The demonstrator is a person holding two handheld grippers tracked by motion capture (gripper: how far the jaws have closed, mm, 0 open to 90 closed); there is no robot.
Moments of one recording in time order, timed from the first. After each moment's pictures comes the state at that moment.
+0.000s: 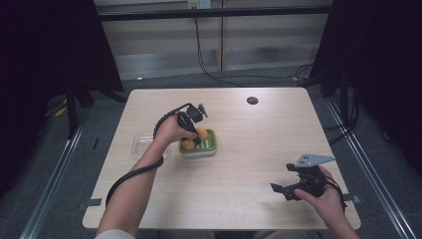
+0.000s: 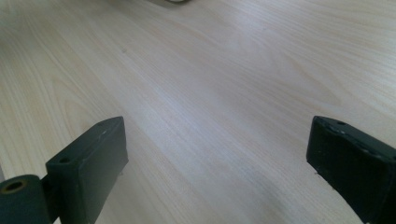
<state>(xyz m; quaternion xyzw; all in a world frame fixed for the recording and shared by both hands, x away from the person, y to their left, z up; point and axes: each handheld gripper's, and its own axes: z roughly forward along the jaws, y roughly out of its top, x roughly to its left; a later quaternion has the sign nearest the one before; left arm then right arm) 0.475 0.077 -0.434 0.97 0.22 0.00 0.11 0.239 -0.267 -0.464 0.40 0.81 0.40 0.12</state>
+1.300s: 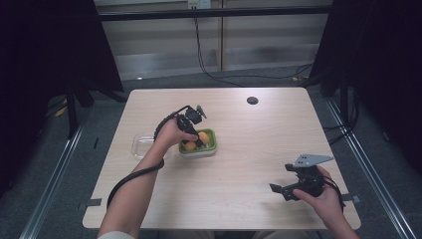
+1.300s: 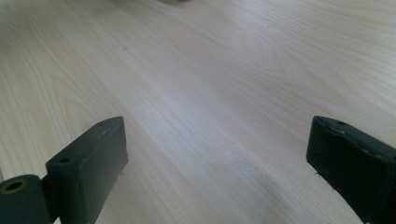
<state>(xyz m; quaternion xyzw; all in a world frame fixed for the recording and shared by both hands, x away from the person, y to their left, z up) 0.476 0.082 -0.447 0.96 0.25 0.00 0.14 0.241 -0.264 -0.466 0.40 0.81 0.40 0.12</state>
